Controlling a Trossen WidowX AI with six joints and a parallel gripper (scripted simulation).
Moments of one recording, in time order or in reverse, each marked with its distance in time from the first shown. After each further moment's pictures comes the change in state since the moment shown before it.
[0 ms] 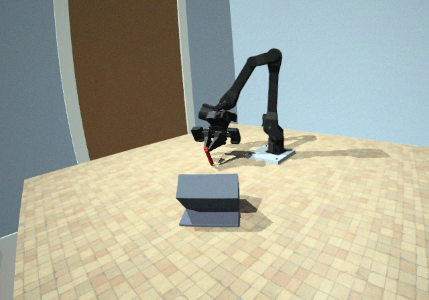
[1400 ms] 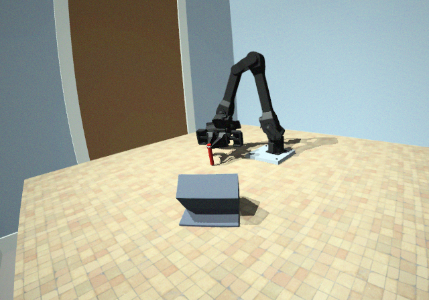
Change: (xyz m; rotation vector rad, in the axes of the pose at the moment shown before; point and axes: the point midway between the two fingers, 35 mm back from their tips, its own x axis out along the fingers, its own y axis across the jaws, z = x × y) arm -0.019 0.002 -0.015 -0.002 -0.294 0.002
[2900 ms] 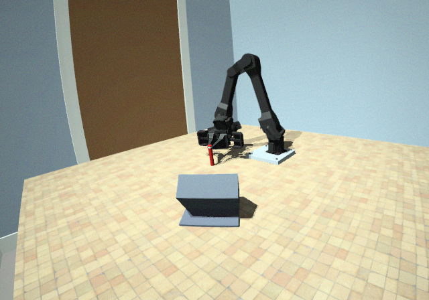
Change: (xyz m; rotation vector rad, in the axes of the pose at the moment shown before) arm -0.004 0.000 -0.006 -0.004 -0.022 -0.006
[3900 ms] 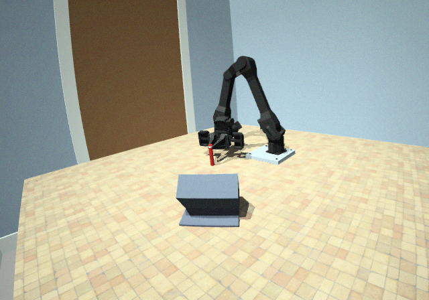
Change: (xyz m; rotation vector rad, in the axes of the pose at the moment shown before) arm -0.004 0.000 -0.002 0.004 -0.036 -0.012
